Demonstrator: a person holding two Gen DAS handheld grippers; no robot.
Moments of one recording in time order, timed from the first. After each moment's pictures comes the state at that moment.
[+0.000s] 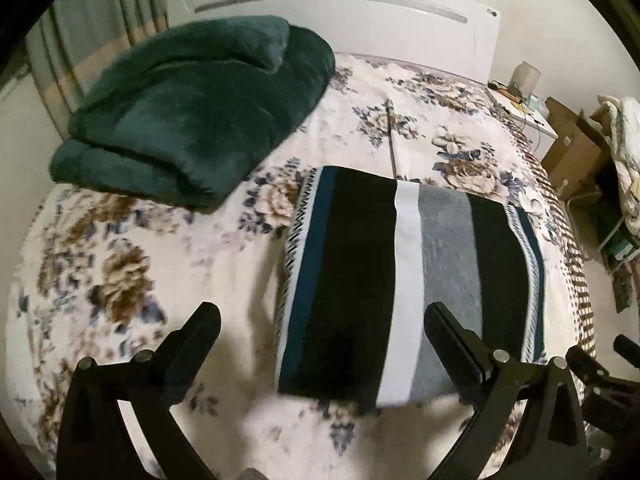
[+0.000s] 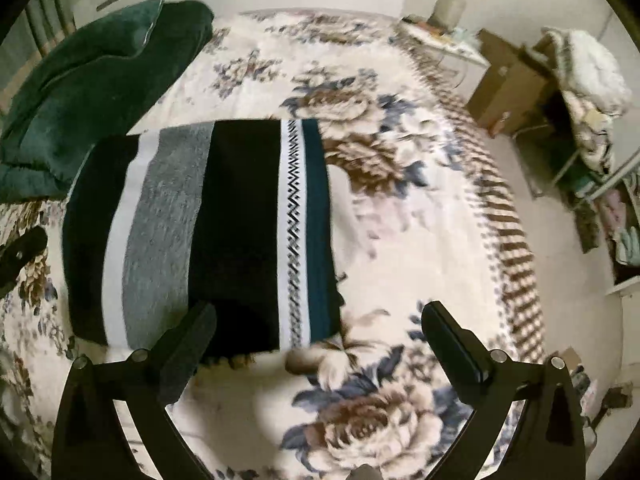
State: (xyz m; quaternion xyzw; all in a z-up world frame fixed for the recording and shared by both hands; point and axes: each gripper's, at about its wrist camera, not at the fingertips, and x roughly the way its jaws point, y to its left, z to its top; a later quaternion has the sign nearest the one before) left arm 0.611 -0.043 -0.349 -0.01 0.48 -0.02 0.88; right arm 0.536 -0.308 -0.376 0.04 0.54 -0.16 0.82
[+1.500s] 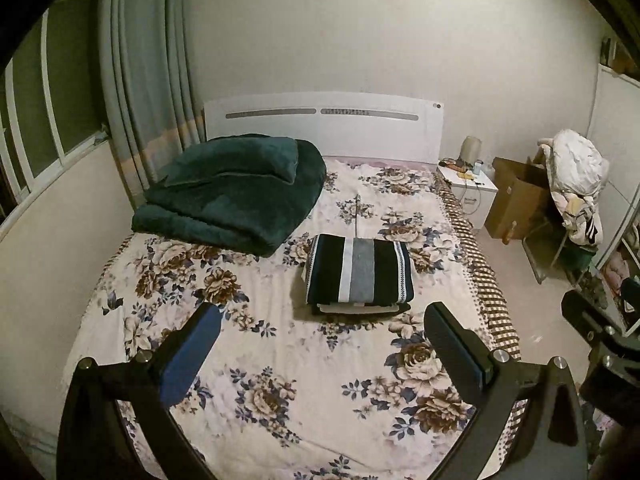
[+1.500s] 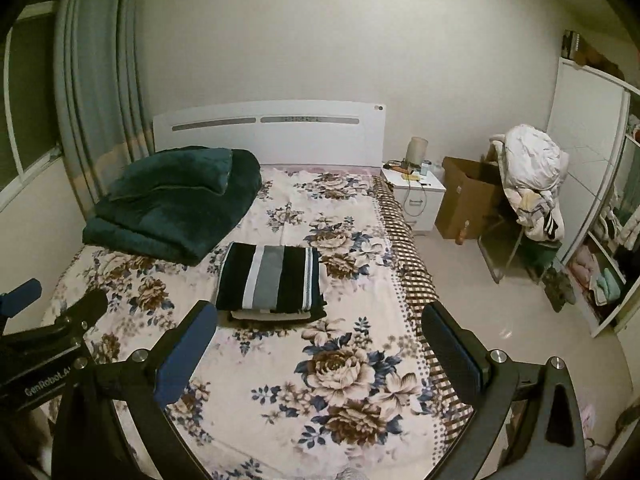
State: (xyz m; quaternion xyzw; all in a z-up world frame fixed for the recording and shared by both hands) left arm 0.240 -0.048 -0.046 0.01 0.34 -0.03 0.94; right arm 0.090 -0.187 0.041 0.01 0.33 -0.13 0.93
